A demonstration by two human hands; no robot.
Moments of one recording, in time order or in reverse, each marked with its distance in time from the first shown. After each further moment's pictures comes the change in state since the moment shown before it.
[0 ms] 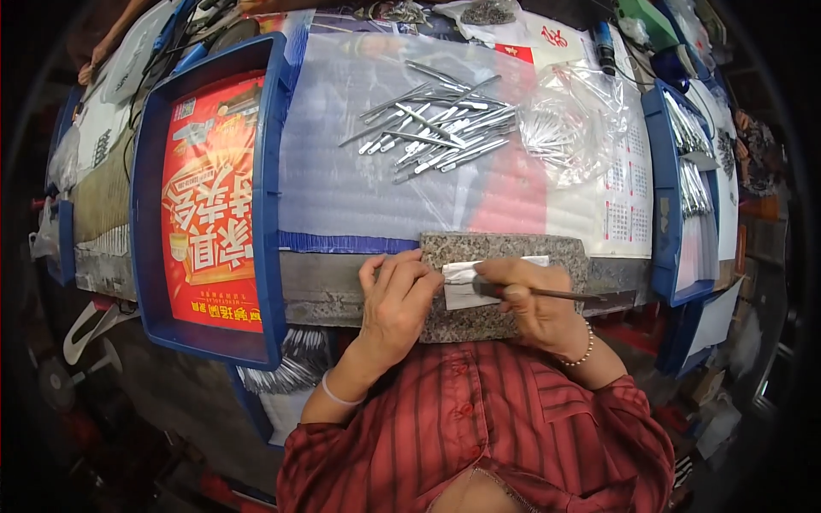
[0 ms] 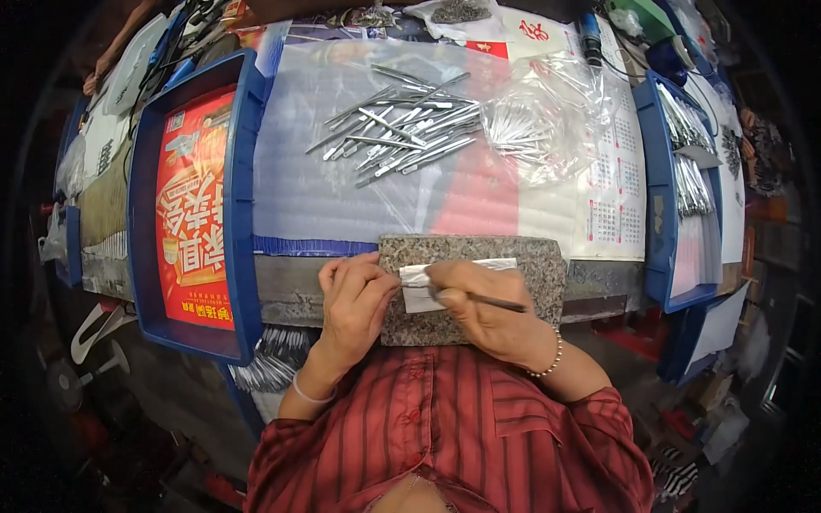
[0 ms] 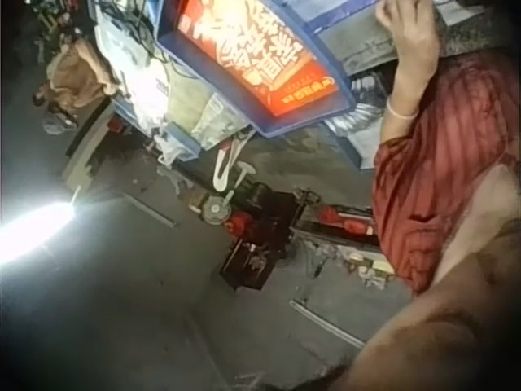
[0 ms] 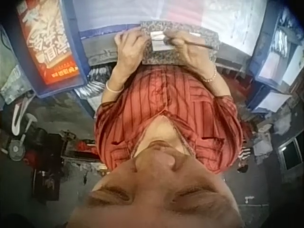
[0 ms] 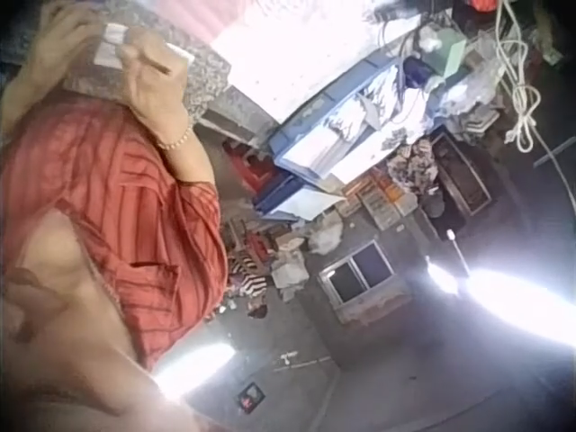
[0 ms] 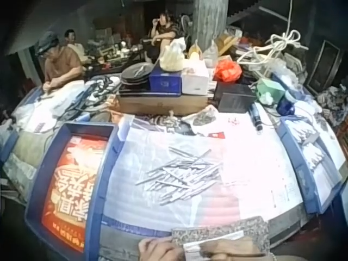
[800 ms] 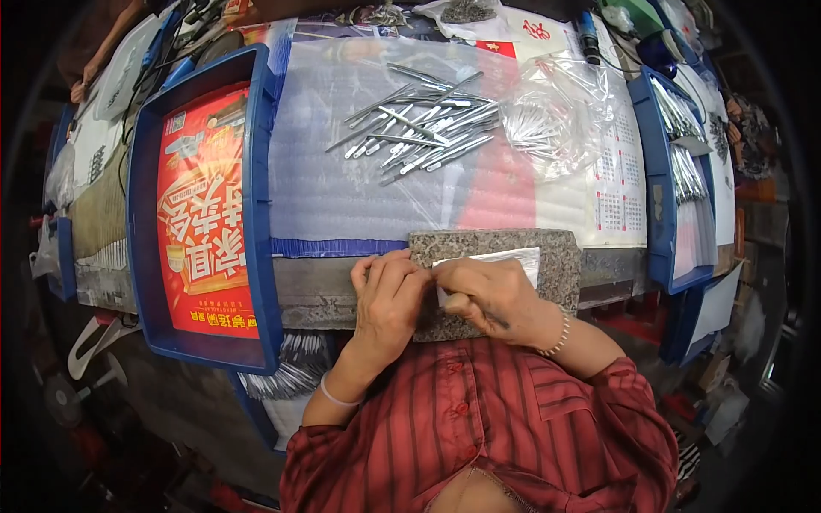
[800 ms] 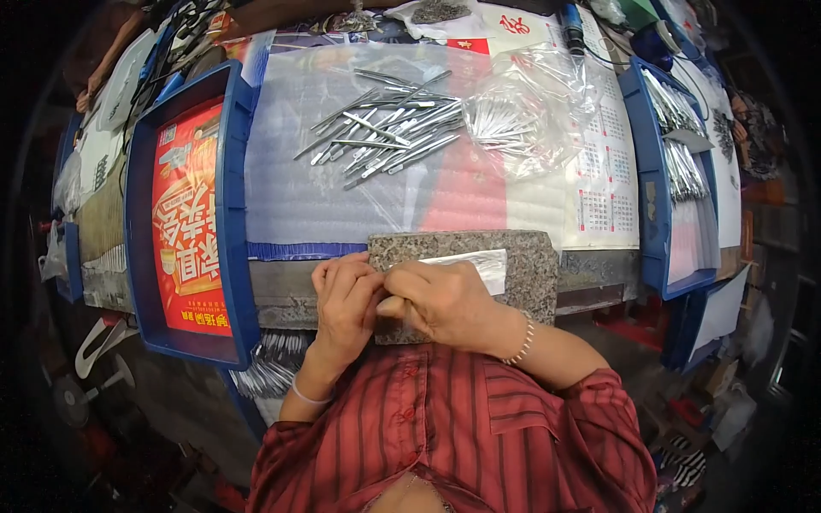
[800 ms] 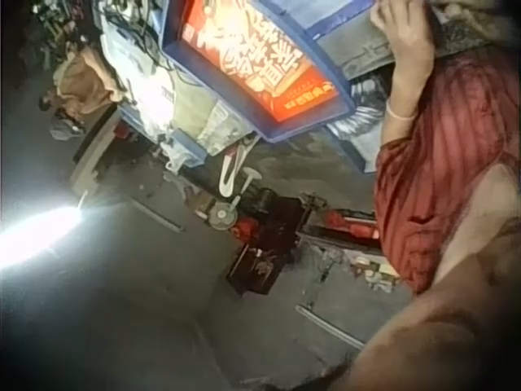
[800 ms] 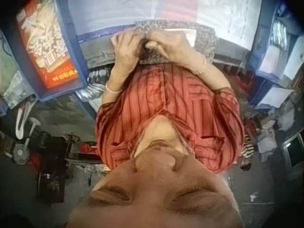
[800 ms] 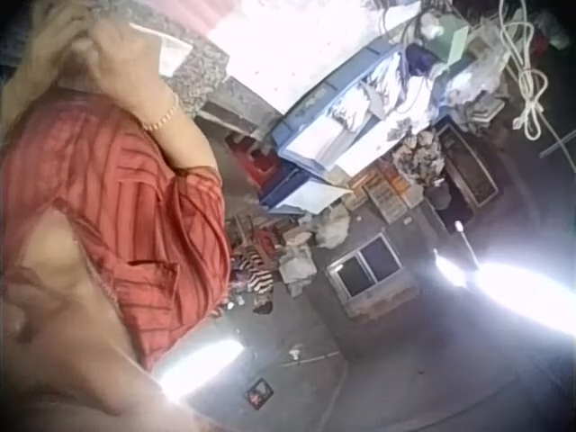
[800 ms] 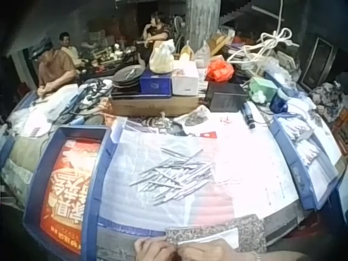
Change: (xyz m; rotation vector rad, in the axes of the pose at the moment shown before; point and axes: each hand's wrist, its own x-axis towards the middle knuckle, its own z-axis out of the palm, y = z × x) left_hand 0.003 0.002 0.002 -0.002 0.013 0.013; right_hand 0.016 -0.009 0.014 -0.234 0.056 -0.307
